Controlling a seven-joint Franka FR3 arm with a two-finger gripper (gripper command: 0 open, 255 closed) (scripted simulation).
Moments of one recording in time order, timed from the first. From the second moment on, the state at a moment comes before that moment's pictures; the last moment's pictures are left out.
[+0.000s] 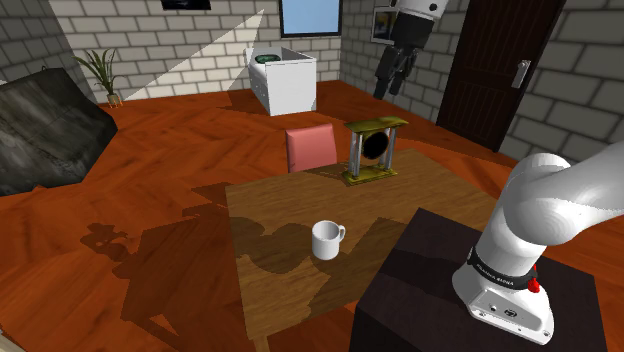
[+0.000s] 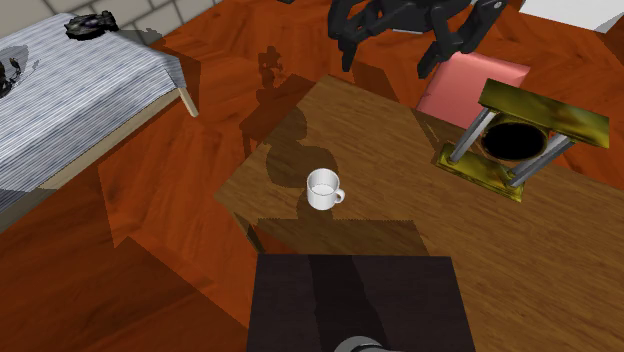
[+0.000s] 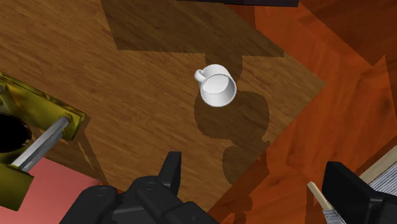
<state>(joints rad) -0.01 -0.80 0.00 -2.31 0.12 1.70 -0.03</state>
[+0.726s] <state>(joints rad) 0.00 -0.71 0.08 -2.52 0.14 1.99 0.02</state>
